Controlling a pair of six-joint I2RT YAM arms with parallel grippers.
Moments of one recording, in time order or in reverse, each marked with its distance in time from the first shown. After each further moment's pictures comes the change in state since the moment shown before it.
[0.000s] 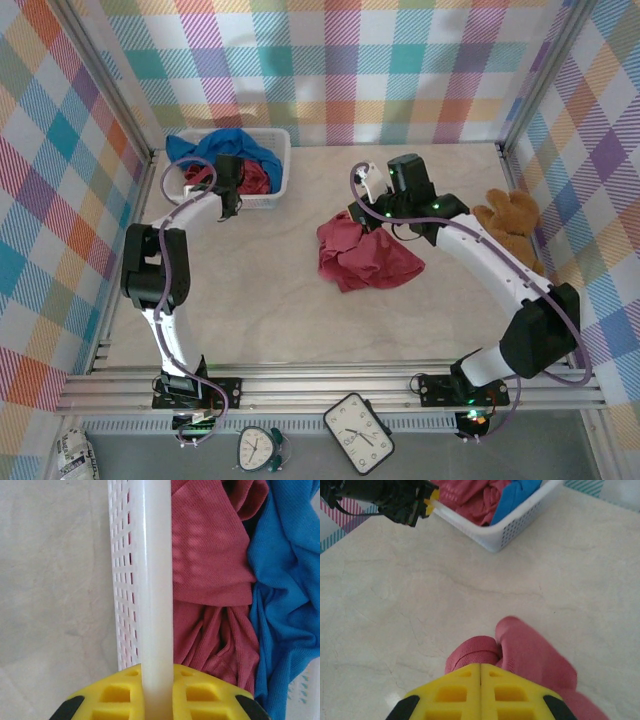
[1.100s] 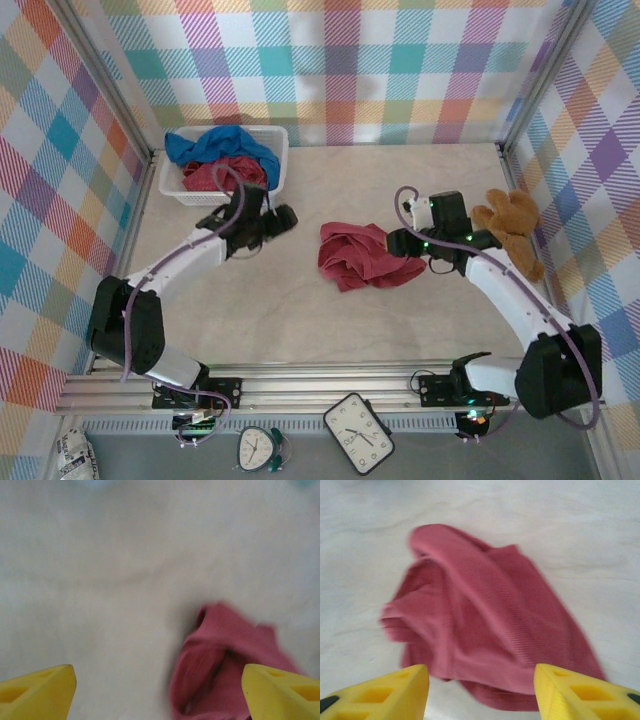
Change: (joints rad) left arm -0.285 -0.424 -0.360 -0.046 0.473 0.872; right arm -0.172 -0.252 -0.370 -0.051 0.084 0.147
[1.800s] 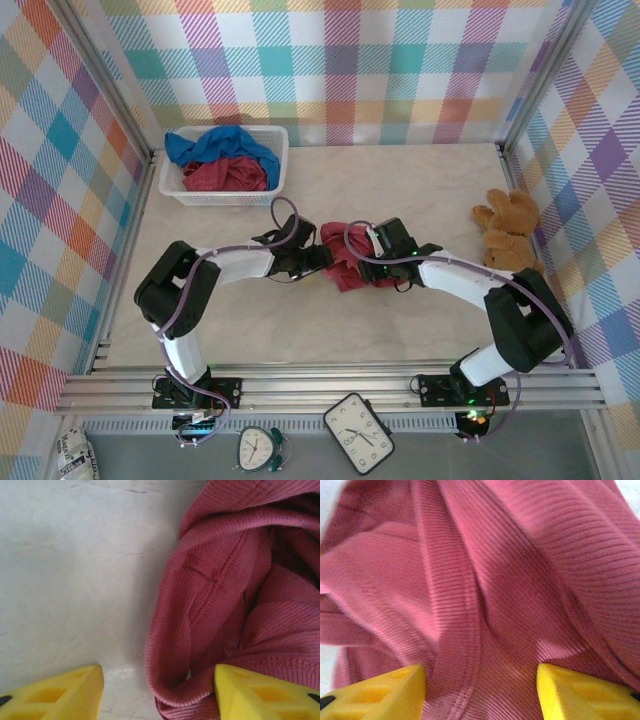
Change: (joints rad) left arm -0.209 0.314 -0.023 0.240 0.115 -0.120; right arm 0.242 0.302 -0.111 0.248 0.336 0.094
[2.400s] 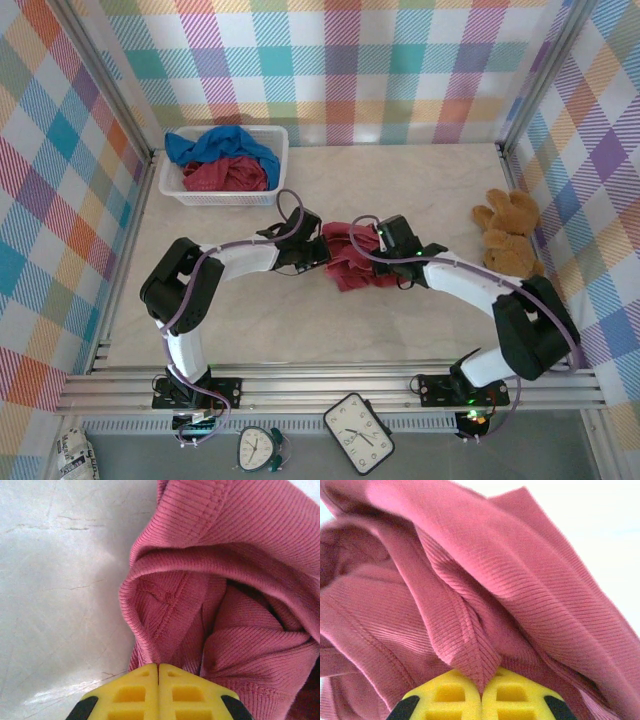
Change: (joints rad) left arm -0.006 0.029 0.085 -0.020 0.000 0.026; right arm -0.015 -0.085 -0.002 0.003 0.083 0.050
